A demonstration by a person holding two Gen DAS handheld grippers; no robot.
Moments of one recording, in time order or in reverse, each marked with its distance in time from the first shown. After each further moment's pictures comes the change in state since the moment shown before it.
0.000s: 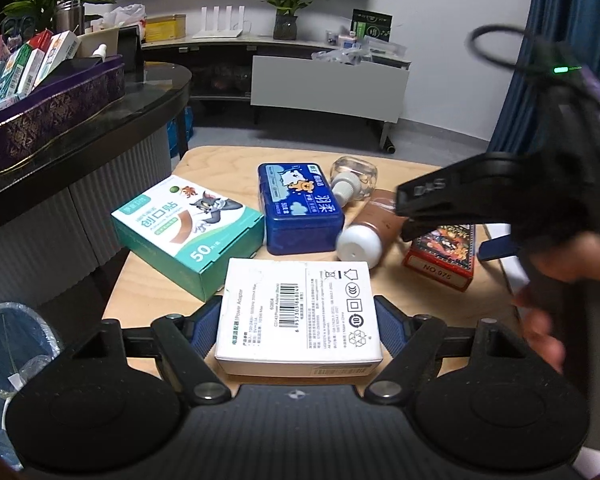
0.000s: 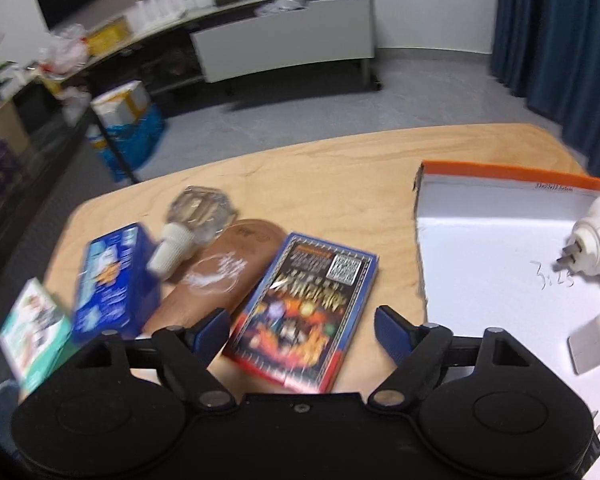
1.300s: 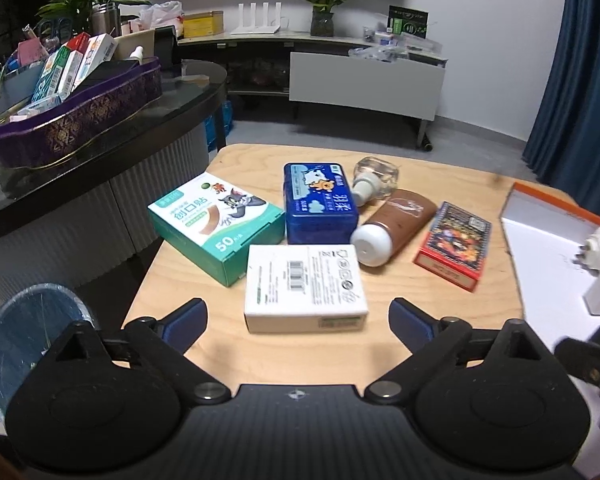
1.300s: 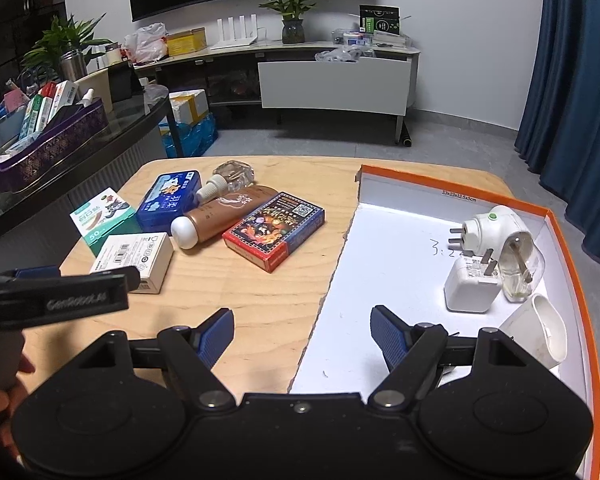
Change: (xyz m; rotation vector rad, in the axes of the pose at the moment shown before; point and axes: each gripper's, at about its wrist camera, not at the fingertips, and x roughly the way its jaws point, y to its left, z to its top) left arm -0.011 -0.016 0.003 -0.037 0.025 0.149; right arm -0.131 -0.069 -0.090 -0.252 -0.154 0.119
